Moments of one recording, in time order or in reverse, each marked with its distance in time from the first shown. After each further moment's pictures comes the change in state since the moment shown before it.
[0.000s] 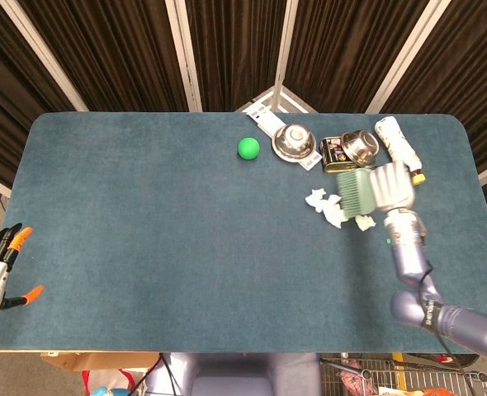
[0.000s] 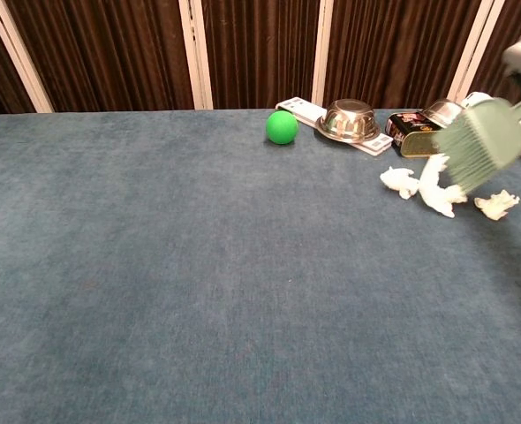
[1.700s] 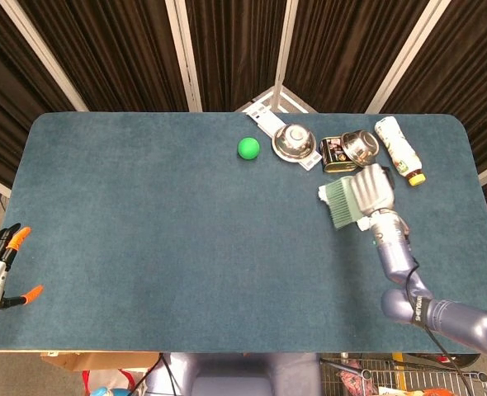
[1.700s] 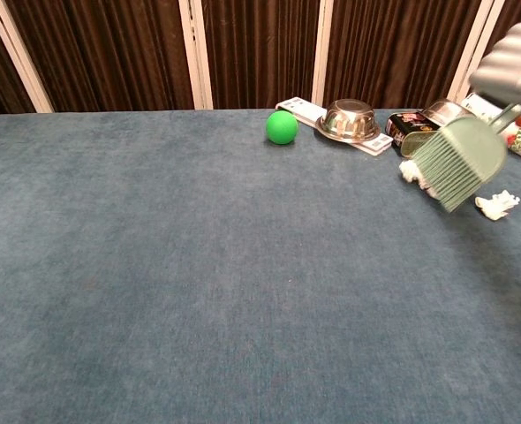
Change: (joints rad) left arm -0.003 0.006 -0.003 -0.007 -0.017 -0.013 -0.010; right arm 0.091 -0.020 -0.071 -0.024 0.030 -0.047 -0.124
